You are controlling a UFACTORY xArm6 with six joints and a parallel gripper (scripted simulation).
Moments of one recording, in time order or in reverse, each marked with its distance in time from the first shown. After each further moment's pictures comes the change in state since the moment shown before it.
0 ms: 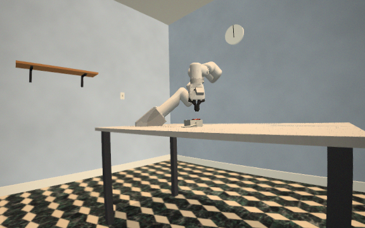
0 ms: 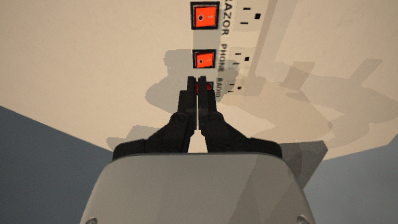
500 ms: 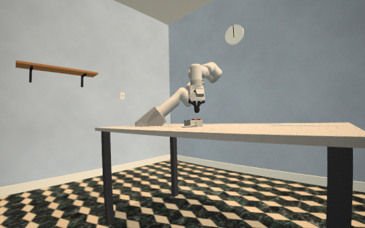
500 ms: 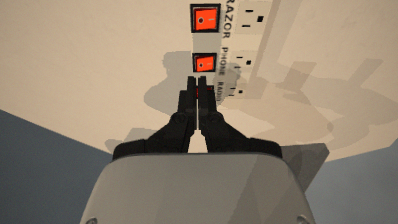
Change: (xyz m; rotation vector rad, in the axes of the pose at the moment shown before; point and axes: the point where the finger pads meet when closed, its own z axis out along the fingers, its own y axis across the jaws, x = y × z) arm 0.000 0.000 0.008 0.000 0.000 0.000
